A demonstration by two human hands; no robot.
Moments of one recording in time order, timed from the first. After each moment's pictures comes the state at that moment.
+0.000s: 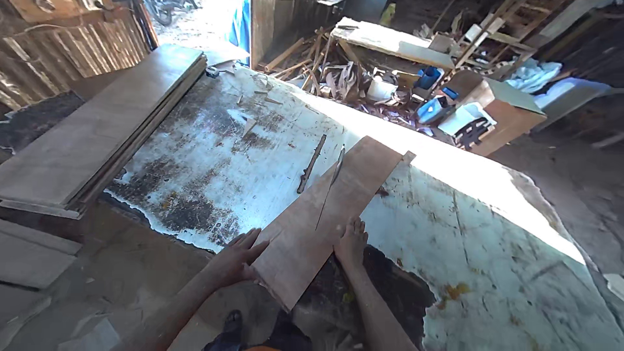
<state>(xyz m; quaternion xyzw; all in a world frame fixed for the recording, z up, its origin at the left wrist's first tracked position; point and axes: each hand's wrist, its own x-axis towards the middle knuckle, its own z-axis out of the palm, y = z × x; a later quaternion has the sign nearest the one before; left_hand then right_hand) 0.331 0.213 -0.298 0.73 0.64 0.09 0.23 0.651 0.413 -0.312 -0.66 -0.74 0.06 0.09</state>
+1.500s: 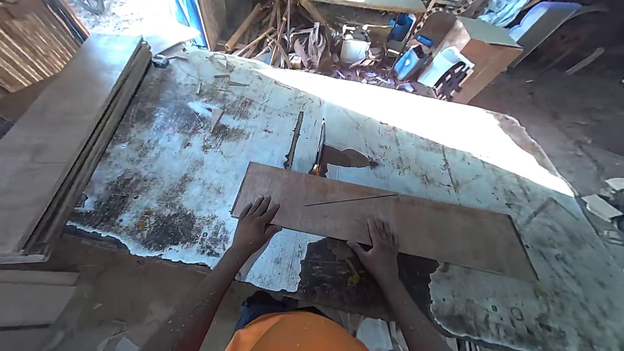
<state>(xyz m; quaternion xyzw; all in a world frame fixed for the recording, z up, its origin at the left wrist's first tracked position) 0.356 0.329 -0.336 0.73 0.66 0.16 0.07 0.762 0.370 -0.331 -0.65 -0.75 0.02 0.13</state>
